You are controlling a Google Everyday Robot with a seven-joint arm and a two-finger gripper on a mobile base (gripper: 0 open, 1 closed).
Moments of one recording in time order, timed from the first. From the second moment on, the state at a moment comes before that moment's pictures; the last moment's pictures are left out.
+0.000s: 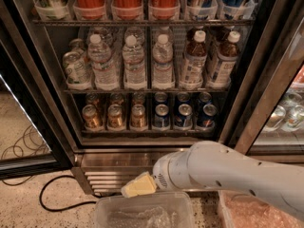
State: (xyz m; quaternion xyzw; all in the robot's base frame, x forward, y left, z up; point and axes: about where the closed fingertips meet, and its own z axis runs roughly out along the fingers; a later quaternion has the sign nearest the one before) arm 0.424 0.005 0.664 -0.31 0.88 0.21 0.27
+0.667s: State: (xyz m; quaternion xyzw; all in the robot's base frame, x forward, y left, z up) arm 0.429 0.009 0.669 -0.30 0.88 0.20 0.31
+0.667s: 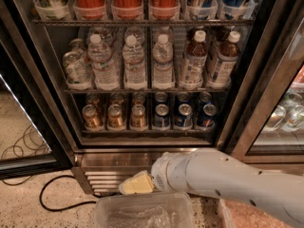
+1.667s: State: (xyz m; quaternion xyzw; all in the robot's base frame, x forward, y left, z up) arm 0.409 0.126 0.581 -0.31 0.85 0.23 0.36
